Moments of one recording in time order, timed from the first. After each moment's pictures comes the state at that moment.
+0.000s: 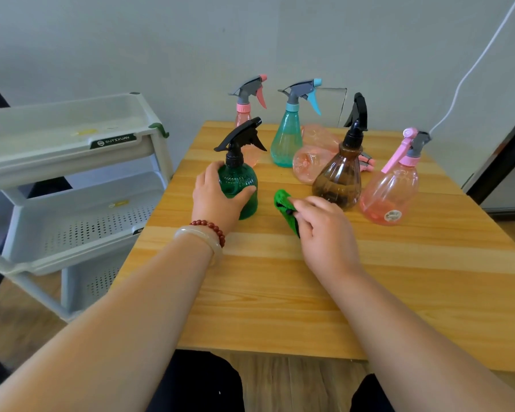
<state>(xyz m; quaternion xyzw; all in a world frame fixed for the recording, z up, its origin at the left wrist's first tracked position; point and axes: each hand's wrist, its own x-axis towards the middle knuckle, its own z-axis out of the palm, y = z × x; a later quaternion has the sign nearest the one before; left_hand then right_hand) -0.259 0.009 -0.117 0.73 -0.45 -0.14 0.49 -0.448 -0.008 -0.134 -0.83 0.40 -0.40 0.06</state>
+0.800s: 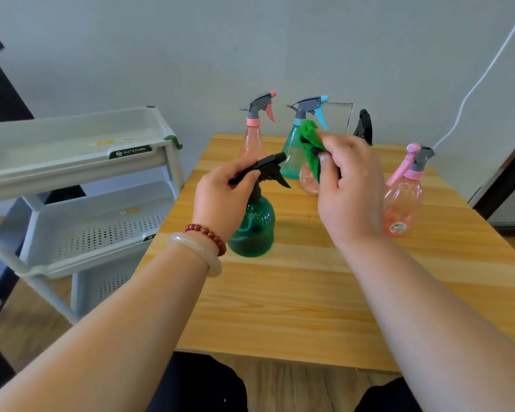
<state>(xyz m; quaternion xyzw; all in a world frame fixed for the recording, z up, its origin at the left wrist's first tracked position) -0.272 0.046 -0.066 0.63 -0.49 -0.13 0.60 -0.433 -0.017 -0.055 -0.74 0.34 -0.58 -0.01</state>
